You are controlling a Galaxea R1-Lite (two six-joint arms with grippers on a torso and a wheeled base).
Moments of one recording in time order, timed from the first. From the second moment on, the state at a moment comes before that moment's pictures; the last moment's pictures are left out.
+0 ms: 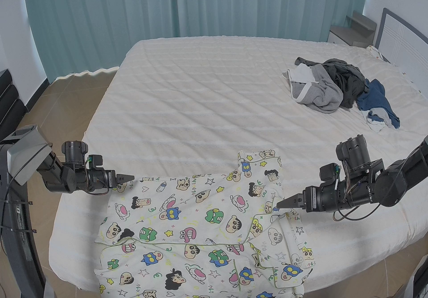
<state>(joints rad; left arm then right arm) 0.16 2.37 -1.10 -0.55 -0.54 0.01 0.36 1.87 -0.74 -0.30 0.35 0.39</state>
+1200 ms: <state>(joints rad) 0.14 2.40 -1.08 -0.56 -0.56 -0.01 0.33 2.31 -1.25 -0.30 0.13 0.47</state>
